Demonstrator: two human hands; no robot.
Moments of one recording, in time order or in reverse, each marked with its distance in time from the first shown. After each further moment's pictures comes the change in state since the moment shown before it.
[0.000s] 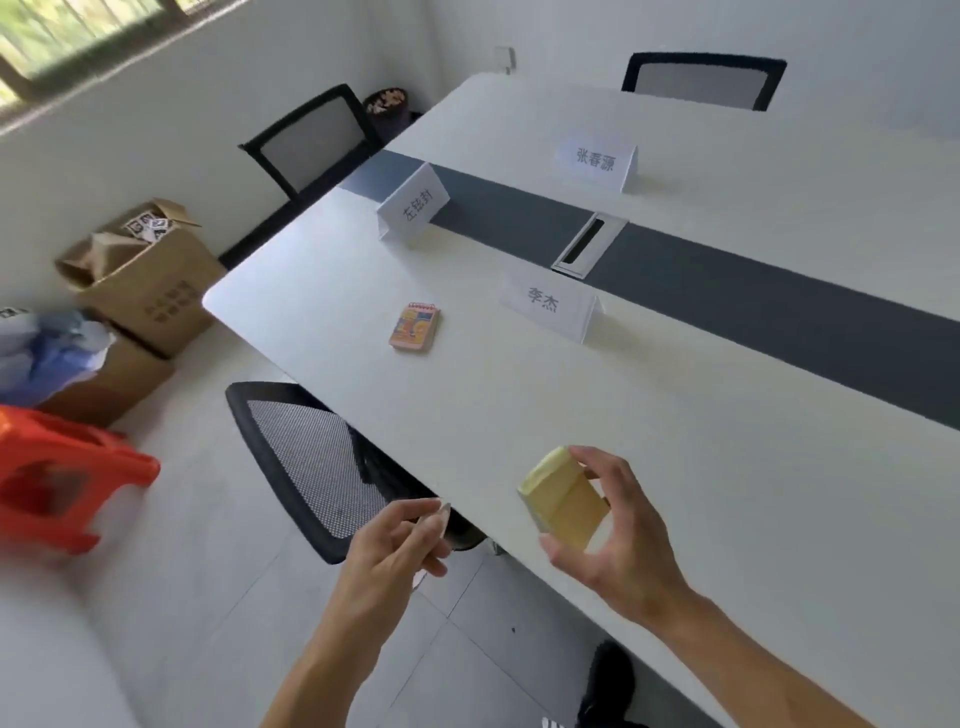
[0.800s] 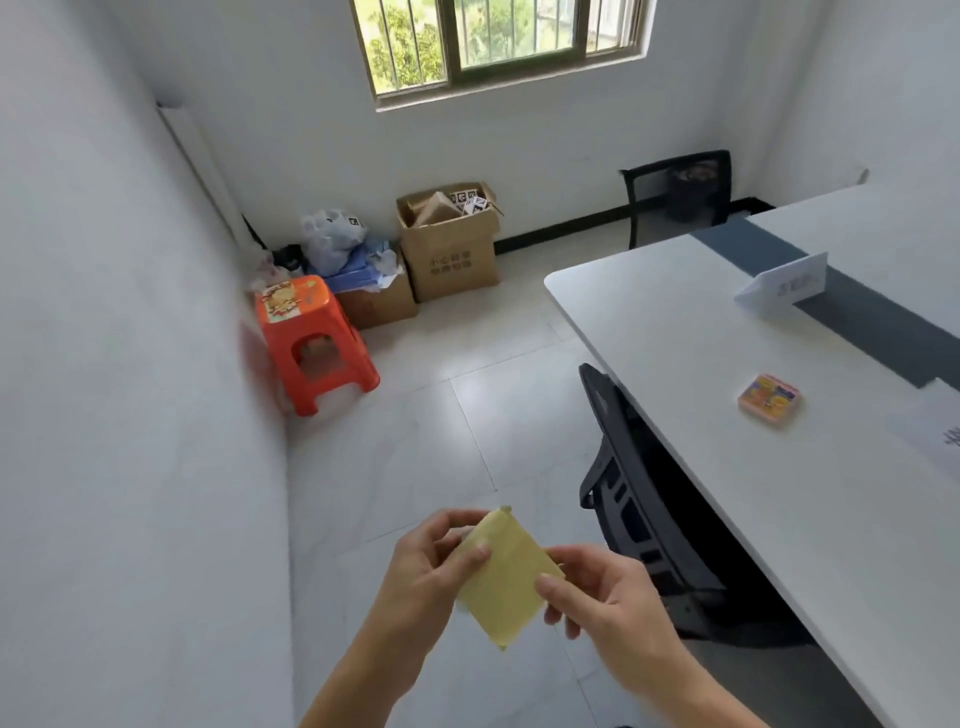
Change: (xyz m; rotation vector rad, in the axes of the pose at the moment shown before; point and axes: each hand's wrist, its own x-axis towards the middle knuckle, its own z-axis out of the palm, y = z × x) left_hand -0.122 -0.116 -0.365 -0.361 0.315 0.058; right_hand -0.067 -0.260 0.340 0.520 -0.725 0.132
